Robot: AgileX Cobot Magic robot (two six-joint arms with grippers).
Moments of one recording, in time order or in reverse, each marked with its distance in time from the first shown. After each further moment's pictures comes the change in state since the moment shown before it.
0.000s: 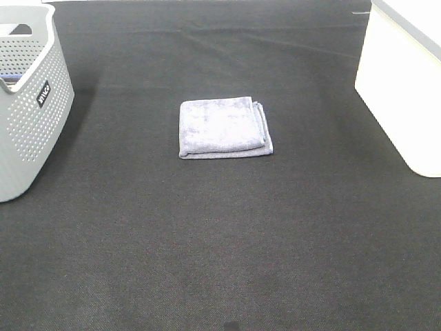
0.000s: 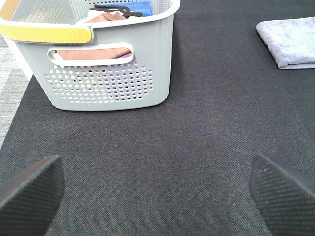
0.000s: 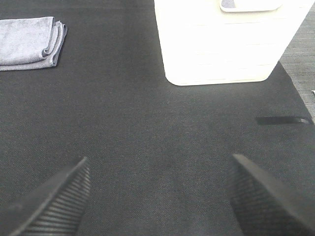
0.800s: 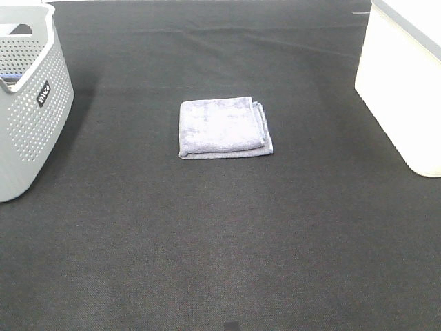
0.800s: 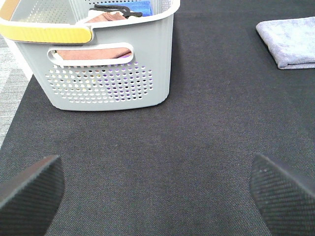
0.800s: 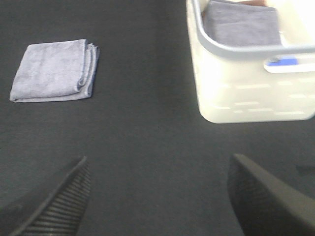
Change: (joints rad) left arm 0.000 0.000 0.000 0.000 0.000 0.000; right arm 0.000 0.647 -0.316 0.141 -0.185 -0.052
